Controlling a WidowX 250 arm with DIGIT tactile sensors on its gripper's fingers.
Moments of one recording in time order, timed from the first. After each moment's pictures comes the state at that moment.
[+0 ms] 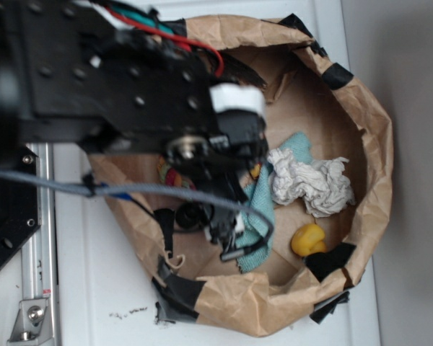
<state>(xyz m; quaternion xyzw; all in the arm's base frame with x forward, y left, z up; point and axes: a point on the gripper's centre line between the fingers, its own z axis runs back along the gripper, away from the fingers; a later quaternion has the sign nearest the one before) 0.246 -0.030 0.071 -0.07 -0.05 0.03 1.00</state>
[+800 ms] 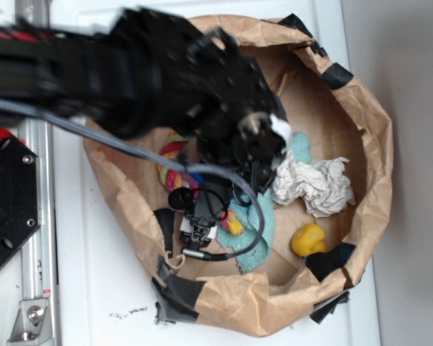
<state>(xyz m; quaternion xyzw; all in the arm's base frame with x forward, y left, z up) 0.247 -0.035 0.023 -0.11 0.04 -0.21 0.97</state>
